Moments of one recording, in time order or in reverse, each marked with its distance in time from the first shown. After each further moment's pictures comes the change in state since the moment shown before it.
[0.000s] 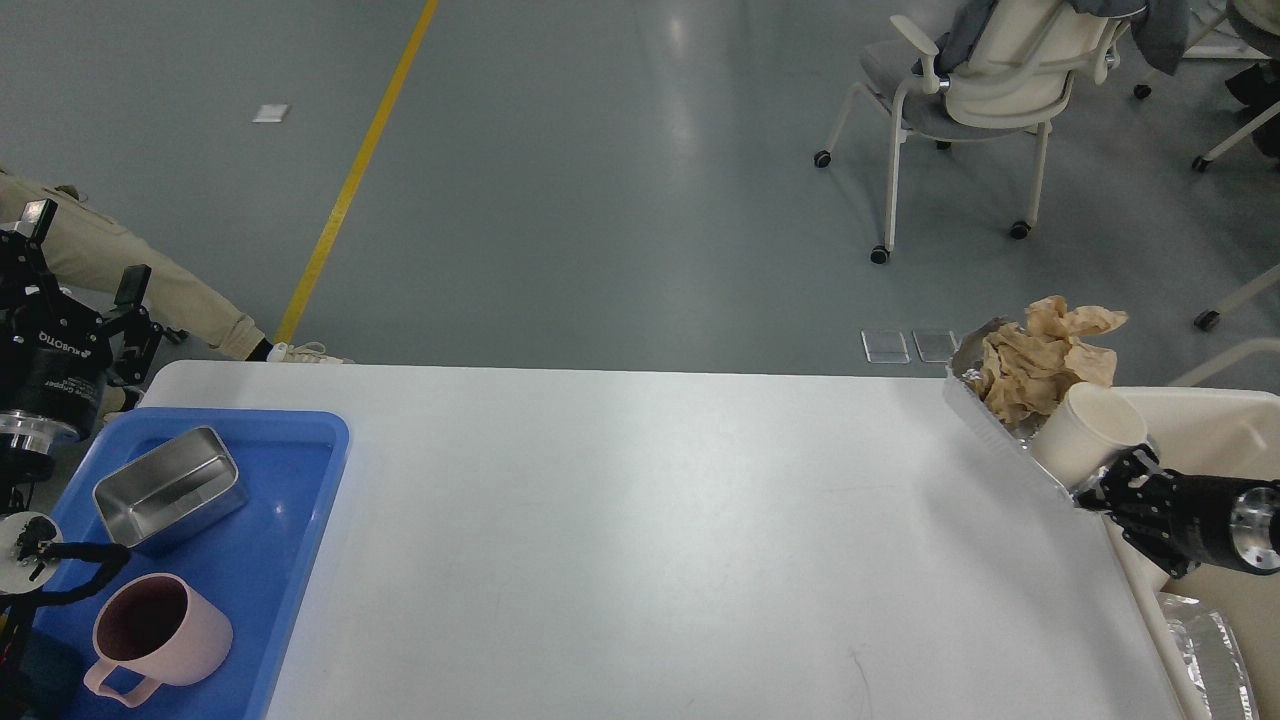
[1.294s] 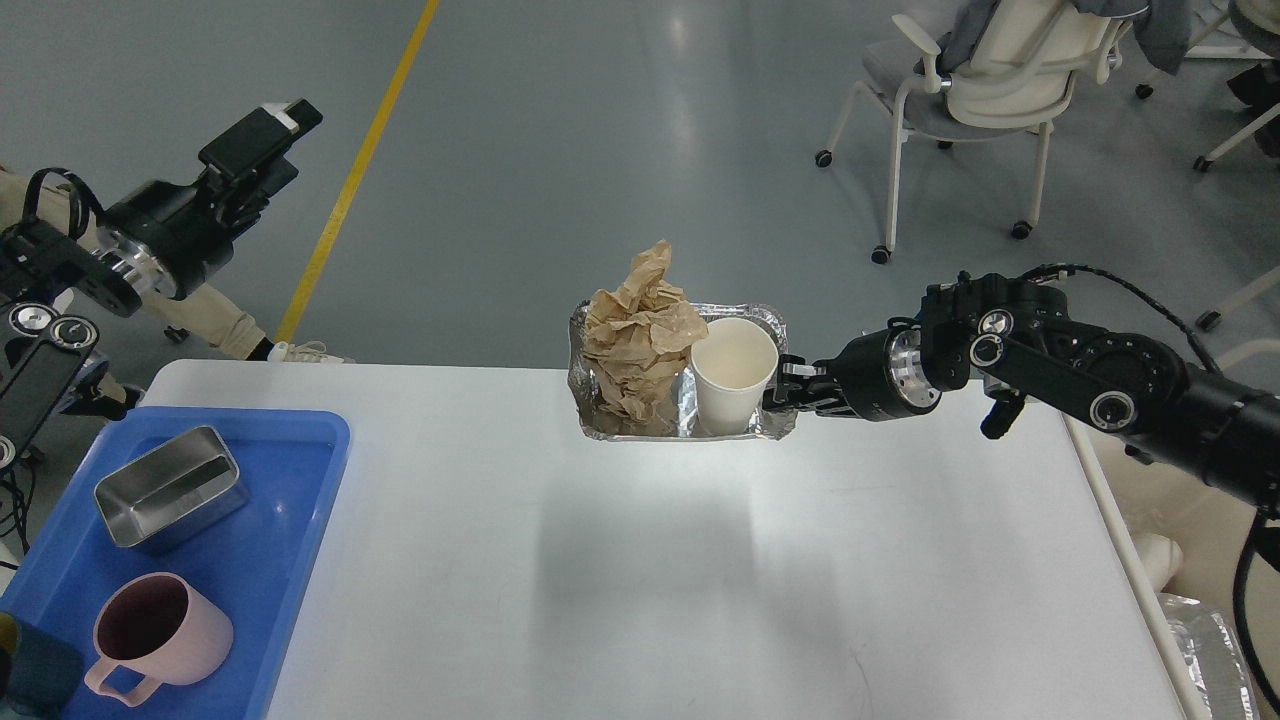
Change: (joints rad) left arm -0.435 0.118 0.384 0.117 0.574 0.012 0.058; right arm 0.485 0.469 -0.141 0.101 -0.543 0.167 -0.008
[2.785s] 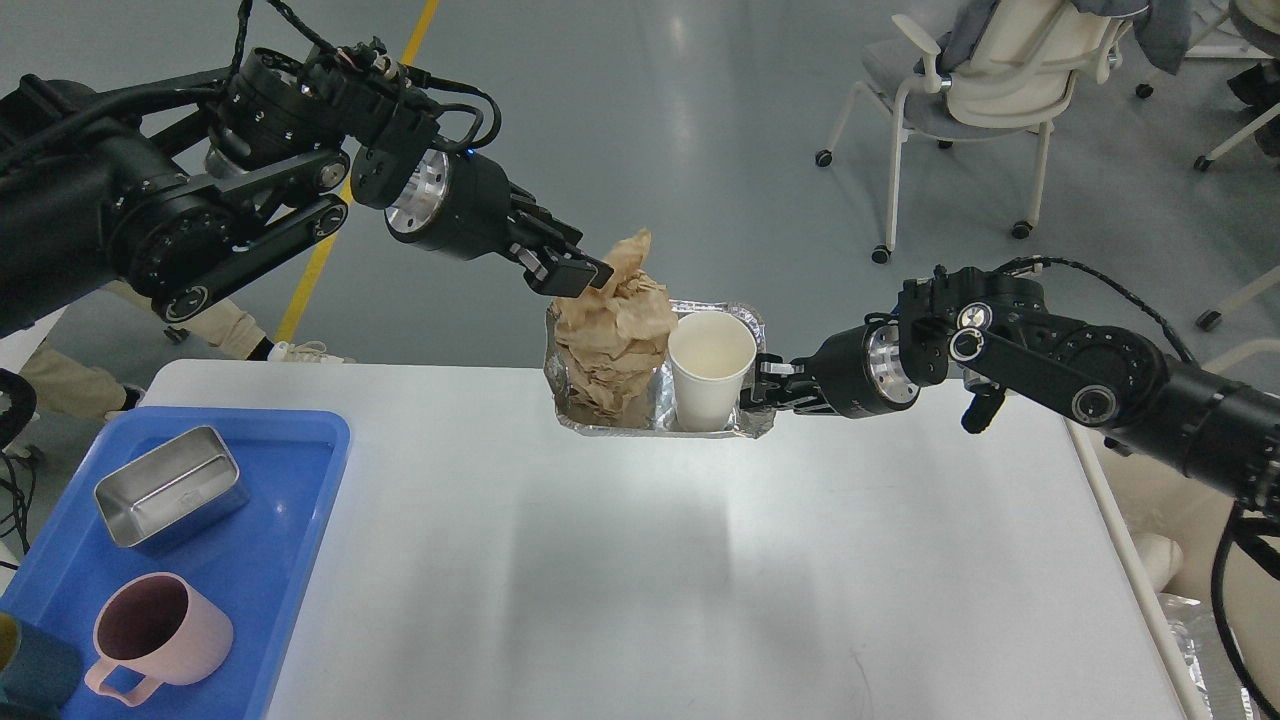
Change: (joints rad) left arm -0.825 -0.125 1.036 0.006 0.502 -0.330 -0.205; right arm 0.023 0.032 0.002 0.005 0.000 0.019 0.002
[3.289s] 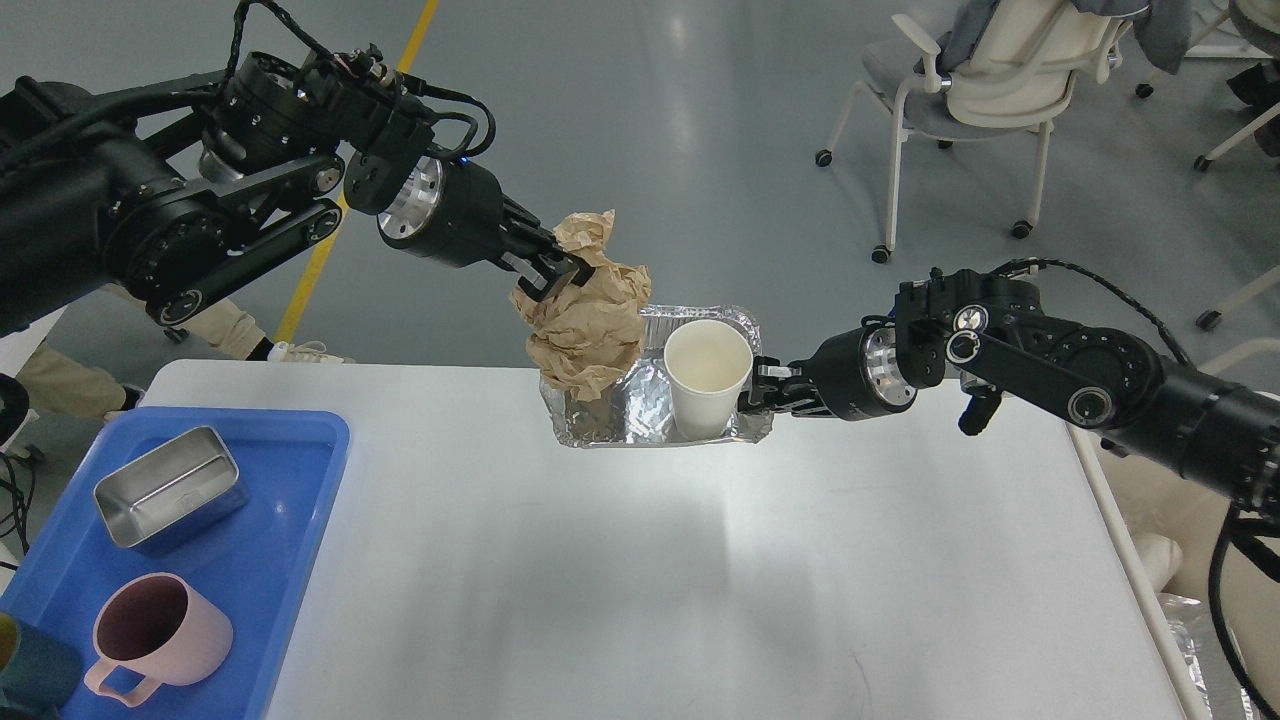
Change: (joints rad) left arm 0.002 0.004 0.018 -0.001 0.022 -0.016 -0.019; right arm 0.001 0.006 -0.005 -0.001 0.000 0.000 0.000
